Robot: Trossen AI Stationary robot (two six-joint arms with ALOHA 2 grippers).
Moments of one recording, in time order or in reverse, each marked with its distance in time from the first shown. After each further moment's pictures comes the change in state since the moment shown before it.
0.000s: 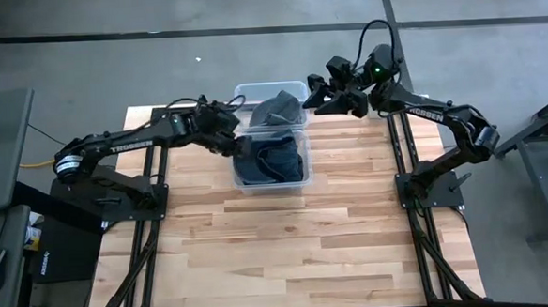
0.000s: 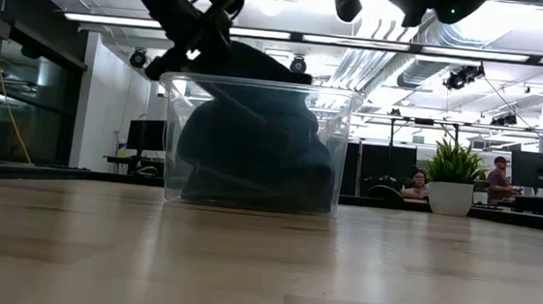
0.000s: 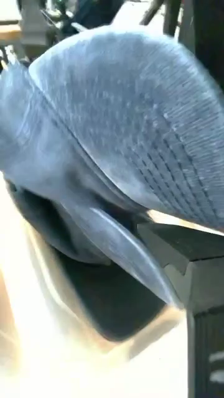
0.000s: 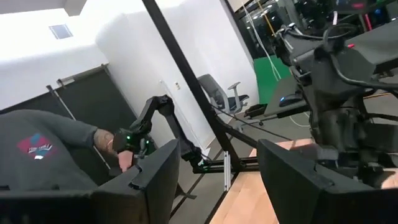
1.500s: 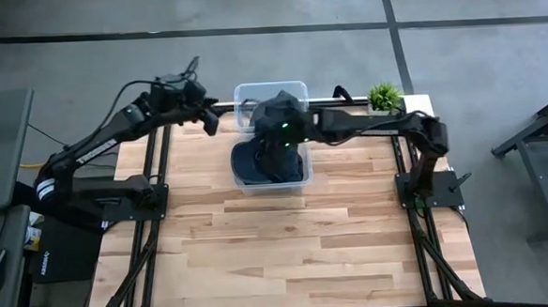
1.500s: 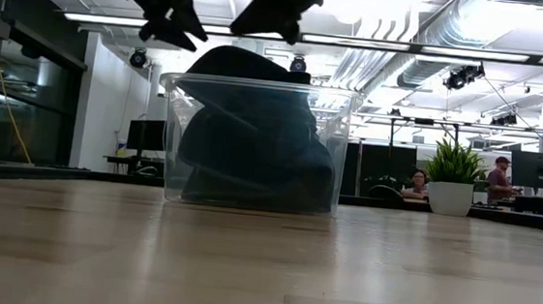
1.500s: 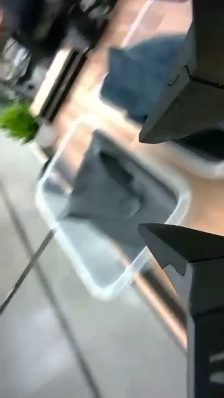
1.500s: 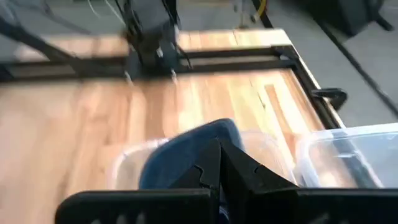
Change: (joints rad) left arm 0.258 -0.255 0.002 -0.003 -0.191 0.792; right arm 0.507 0.357 0.451 -1.025 1.204 -0.897
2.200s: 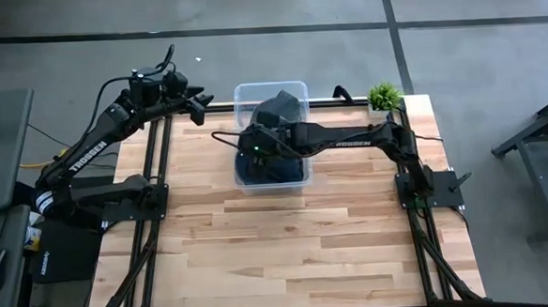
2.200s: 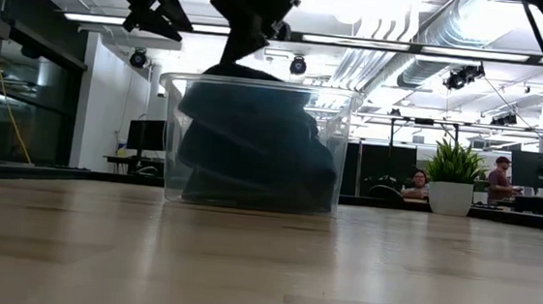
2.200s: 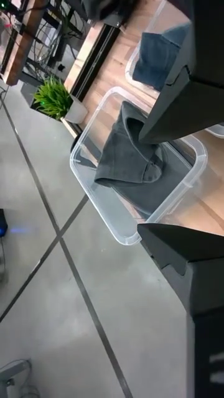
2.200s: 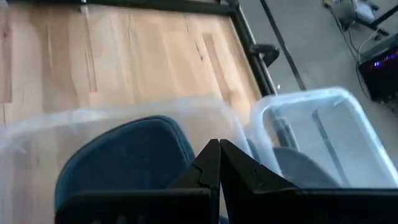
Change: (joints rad) left arm 0.177 -0.098 -0.001 0.014 0.054 0.056; right arm 0.107 0.288 0.396 -0.385 0.482 -0.057
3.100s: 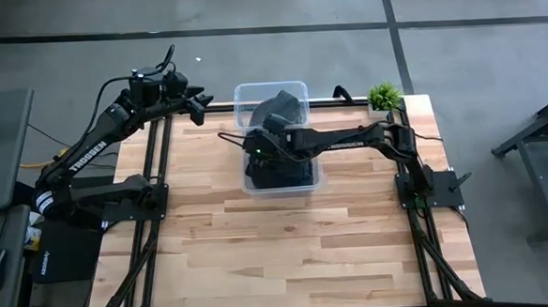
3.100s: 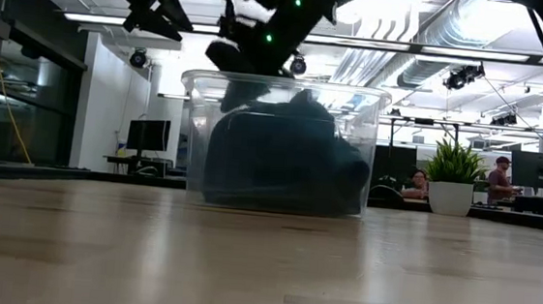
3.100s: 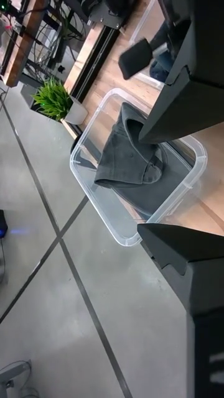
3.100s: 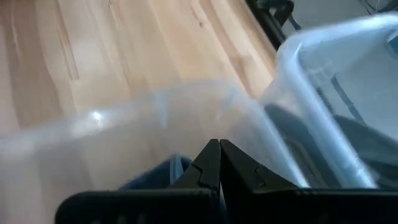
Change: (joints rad) left arm 0.000 0.000 0.000 0.000 0.004 0.000; right arm -0.045 0.002 -0.271 0.239 -0.045 0.160
